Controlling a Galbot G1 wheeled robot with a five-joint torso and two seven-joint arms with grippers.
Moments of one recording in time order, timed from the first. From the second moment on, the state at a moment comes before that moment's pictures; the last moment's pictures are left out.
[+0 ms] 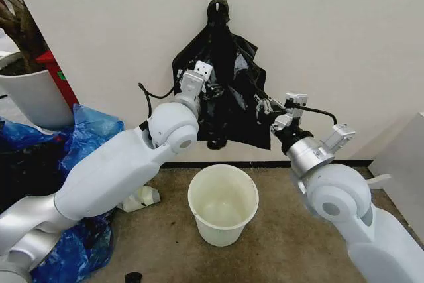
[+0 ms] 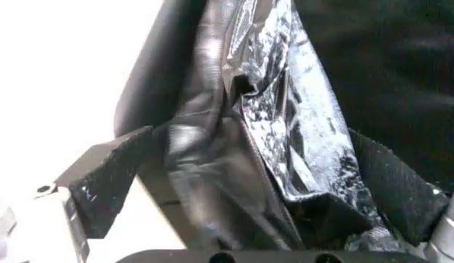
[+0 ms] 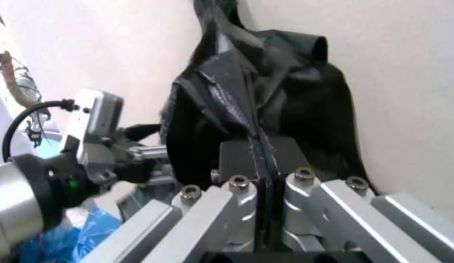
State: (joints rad) left arm 0.24 -1.00 0.28 -1.92 -0.84 0.71 -0.75; right arm -0.94 0.95 0.22 2.32 0.98 -0.24 0.37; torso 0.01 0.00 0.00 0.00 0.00
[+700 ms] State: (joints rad) left arm 0.30 -0.96 0.24 -1.96 -0.80 0.63 -0.63; right arm -1.06 0.92 0.39 2.37 0.99 -0.22 0.35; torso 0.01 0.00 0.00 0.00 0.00
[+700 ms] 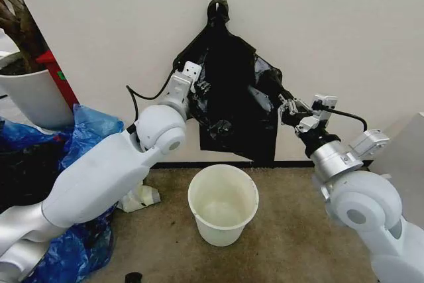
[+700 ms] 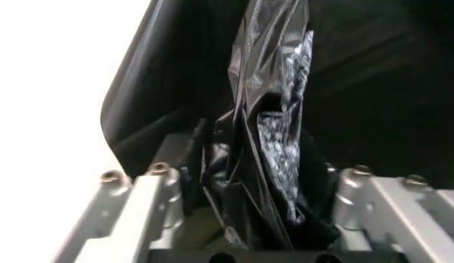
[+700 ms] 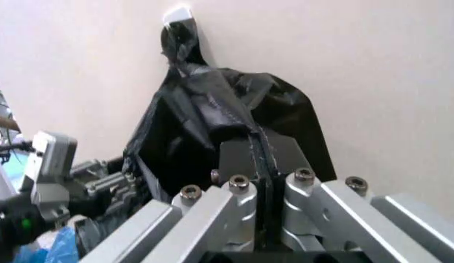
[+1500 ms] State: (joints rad) left arm 0.35 -0.94 0.20 -2.00 -0.84 0.59 -0.60; right arm -1.08 0.92 0.40 2.35 1.00 -0.21 0.34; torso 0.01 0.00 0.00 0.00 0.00
